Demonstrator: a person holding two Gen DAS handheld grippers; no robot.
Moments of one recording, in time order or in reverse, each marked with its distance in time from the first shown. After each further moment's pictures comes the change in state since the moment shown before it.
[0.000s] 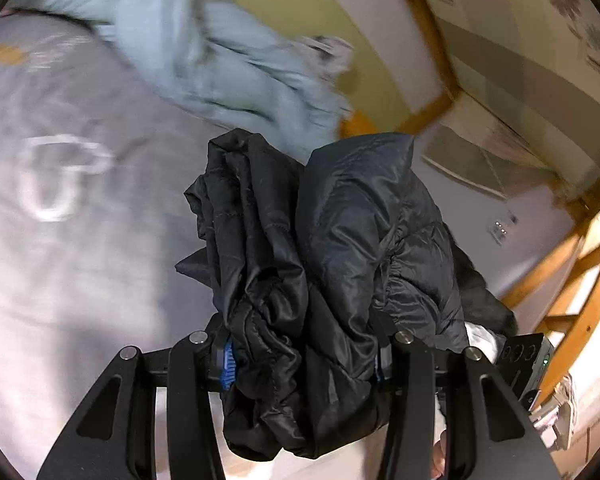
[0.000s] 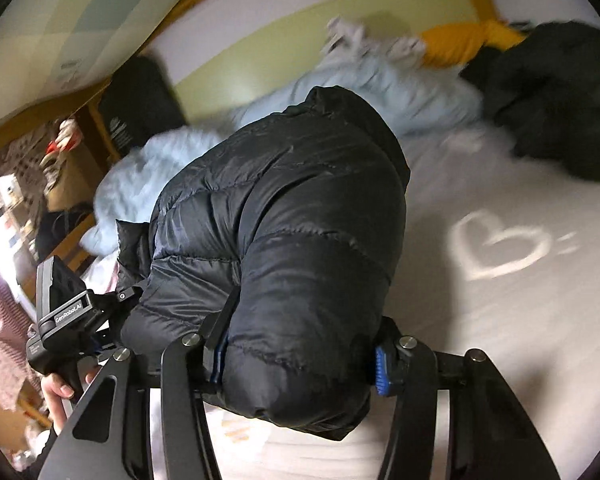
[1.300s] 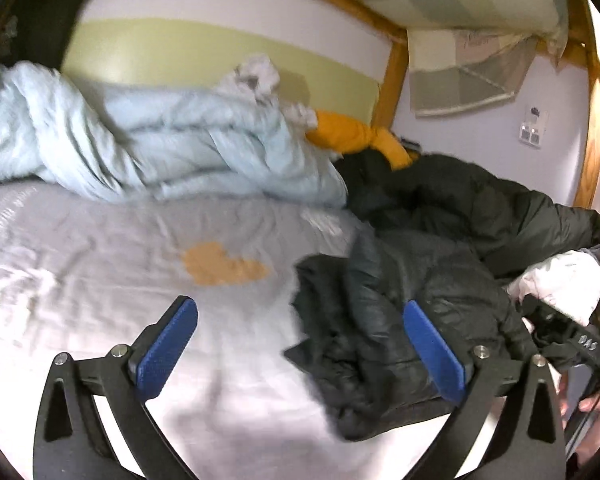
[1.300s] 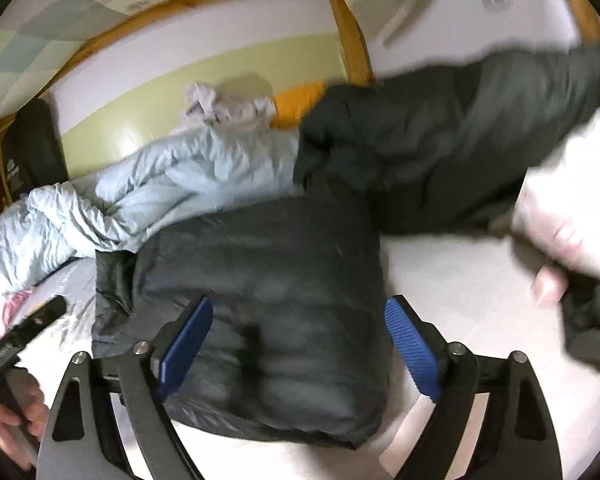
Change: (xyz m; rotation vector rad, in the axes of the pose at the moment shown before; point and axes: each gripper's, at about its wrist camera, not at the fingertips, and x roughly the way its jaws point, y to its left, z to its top) left arm 0.090 -0.120 -0.053 0.496 -0.188 0.288; right arm -0.082 -0.164 0.023 -0.009 -0.222 -0.432
